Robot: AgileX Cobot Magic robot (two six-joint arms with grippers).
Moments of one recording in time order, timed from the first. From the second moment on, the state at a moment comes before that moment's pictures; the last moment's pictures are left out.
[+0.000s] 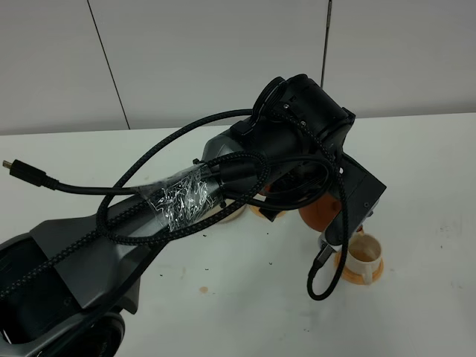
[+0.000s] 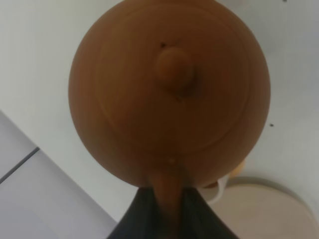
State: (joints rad) left arm -0.84 2.29 -2.13 0.41 1.00 1.40; right arm 0.01 -0.01 -0.49 0.01 1.07 0.13
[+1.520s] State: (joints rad) left arm -0.87 2.29 -2.13 0.51 0.97 1.41; right arm 0.01 -0.01 -0.49 0.01 1.07 0.13
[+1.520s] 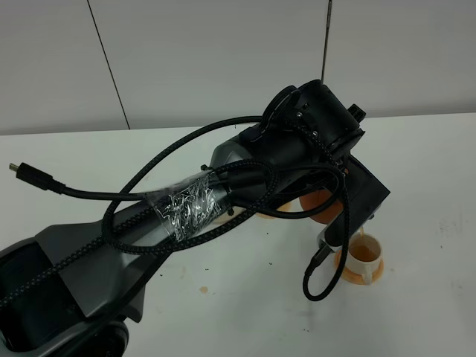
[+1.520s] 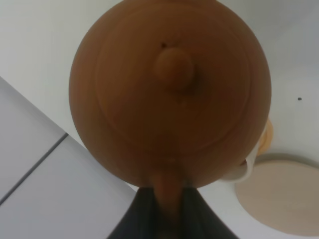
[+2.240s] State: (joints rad) left arm -0.88 2.29 -2.13 0.51 0.96 1.42; right arm 0.01 -0.01 -0.49 0.01 1.07 0.13
